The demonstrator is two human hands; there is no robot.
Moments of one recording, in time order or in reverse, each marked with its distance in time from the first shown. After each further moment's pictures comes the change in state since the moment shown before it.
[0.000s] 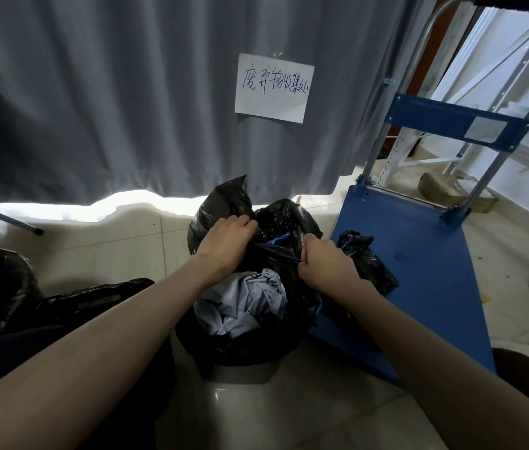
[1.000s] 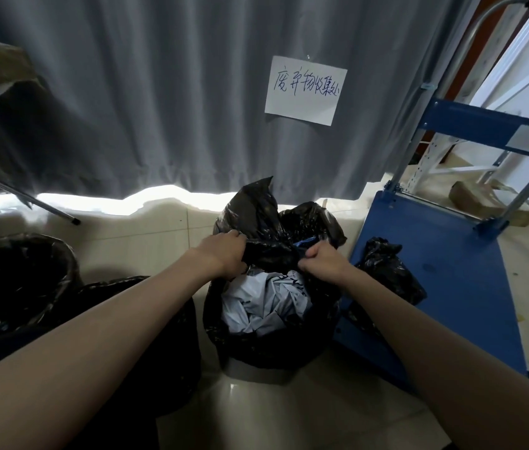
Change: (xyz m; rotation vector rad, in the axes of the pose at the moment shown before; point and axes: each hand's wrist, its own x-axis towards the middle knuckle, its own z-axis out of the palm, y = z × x) left_hand -0.034 -0.037 -0.023 -0.069 -0.498 -0.237; right_hand 0.047 -0.012 0.036 0.535 -0.184 0.064
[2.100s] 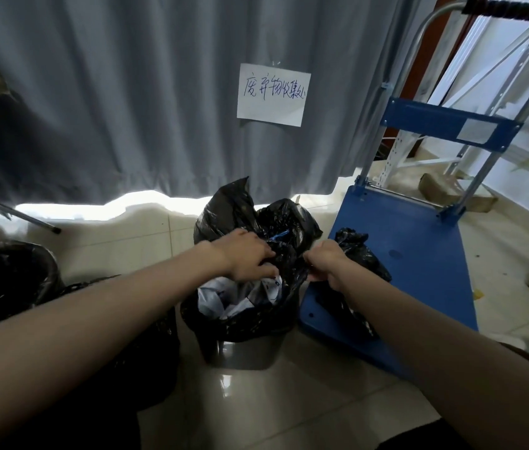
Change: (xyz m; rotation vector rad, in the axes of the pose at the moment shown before) left_hand -0.017 0.077 -0.027 0.199 0.001 0.419; right_hand -0.041 0.016 -0.033 0.349 0.186 0.318
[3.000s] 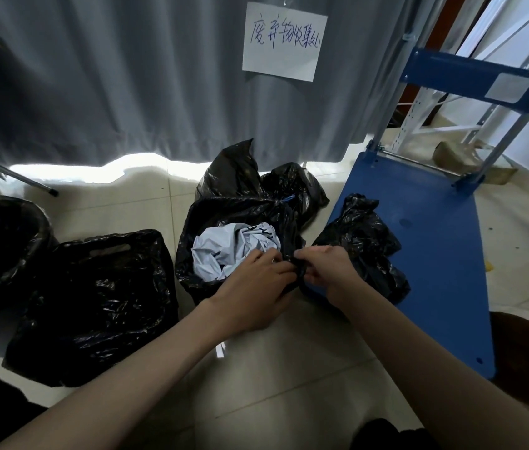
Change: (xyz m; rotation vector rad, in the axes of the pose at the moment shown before) left_hand -0.040 0.086 0.090 -0.064 0.420 0.031; right_hand -0.032 0.069 0.026 0.363 -0.068 0.012
